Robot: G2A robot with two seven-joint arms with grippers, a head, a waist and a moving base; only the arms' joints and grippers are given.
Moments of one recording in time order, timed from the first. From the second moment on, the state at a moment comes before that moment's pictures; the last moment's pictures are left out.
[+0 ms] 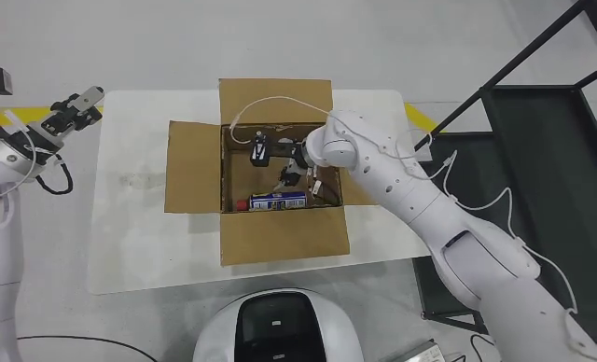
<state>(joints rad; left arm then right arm) 1.02 -0.96 -1.64 -1.40 -0.09 -0.41 -0.86 -0.52 -1.31 0.63 -1.13 -0.91 -0.73 0.96</state>
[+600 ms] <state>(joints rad) 1.02 -0.96 -1.64 -1.40 -0.09 -0.41 -0.86 -0.37 -1.53 0.38 -0.65 -0.88 -0.92 0.78</state>
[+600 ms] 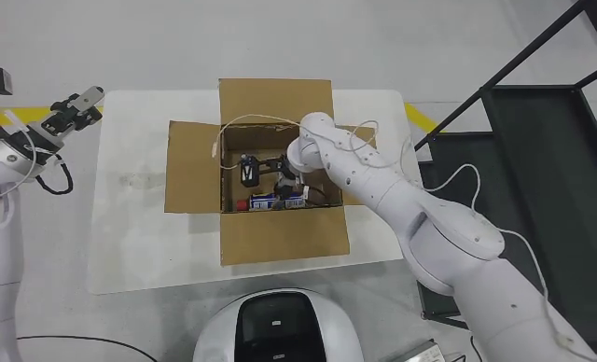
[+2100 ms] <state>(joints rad) 1.02 -0.96 -1.64 -1.40 -0.09 -0.41 -0.86 -0.30 -1.76 0.28 -0.23 -1.09 -0.94 0.44</state>
